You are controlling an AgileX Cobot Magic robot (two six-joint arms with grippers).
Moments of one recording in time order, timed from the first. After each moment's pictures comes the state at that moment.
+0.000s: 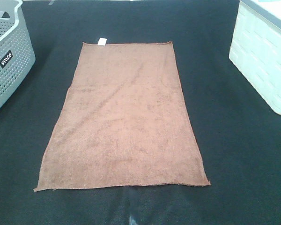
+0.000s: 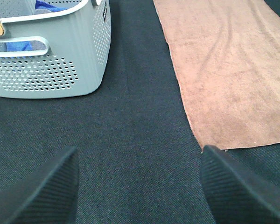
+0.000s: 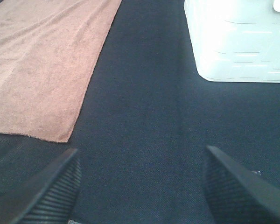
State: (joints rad) left arm 0.00 0.00 -0.50 -0.09 1.05 0.07; right arm 0.06 -0.01 -0.51 0.10 1.07 -0.12
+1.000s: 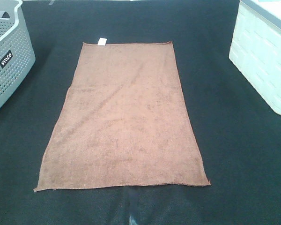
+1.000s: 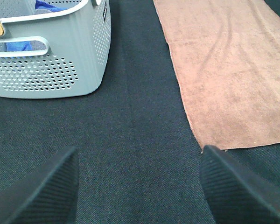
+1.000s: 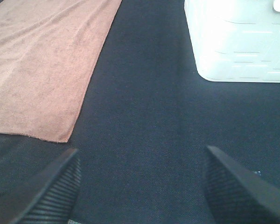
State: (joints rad) left arm 0.00 0.00 -0.50 -0.09 1.05 0.07; right arm 0.06 -0.01 -0.51 0.10 1.07 -0.12
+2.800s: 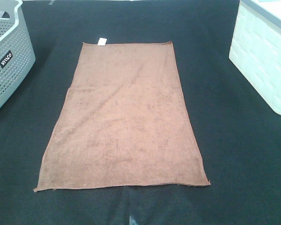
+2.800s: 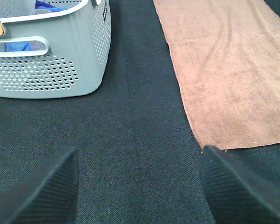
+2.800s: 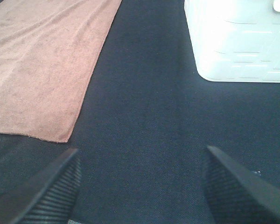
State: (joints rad) left arm 0.00 0.00 -0.50 -0.09 1.05 0.07; right arm 0.06 -0.01 -0.51 0.10 1.07 -0.12
